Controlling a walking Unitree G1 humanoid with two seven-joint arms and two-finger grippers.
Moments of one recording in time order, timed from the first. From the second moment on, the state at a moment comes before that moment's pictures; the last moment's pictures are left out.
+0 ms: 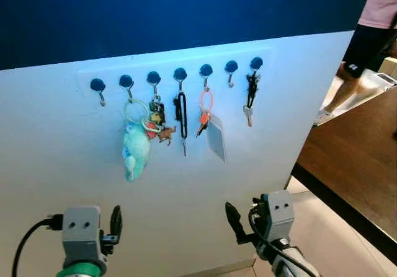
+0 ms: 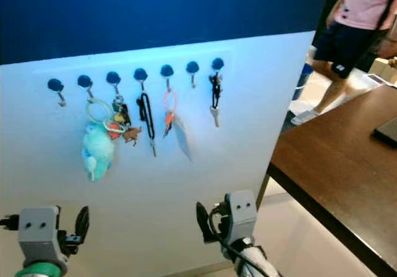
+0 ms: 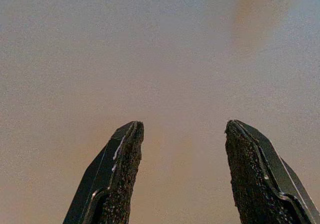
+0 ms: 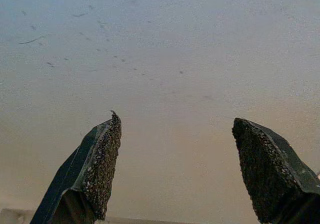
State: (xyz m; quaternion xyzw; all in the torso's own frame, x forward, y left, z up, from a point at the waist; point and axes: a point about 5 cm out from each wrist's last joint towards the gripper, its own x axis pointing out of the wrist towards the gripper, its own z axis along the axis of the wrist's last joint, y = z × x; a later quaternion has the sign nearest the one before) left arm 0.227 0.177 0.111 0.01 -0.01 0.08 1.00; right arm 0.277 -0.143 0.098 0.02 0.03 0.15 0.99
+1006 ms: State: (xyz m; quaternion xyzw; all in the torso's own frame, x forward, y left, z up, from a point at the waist) left arm 0.238 0.173 0.117 0.01 -0.03 0.07 1.00; right arm 0.287 -0.134 0.103 0.00 0.03 0.19 0.98
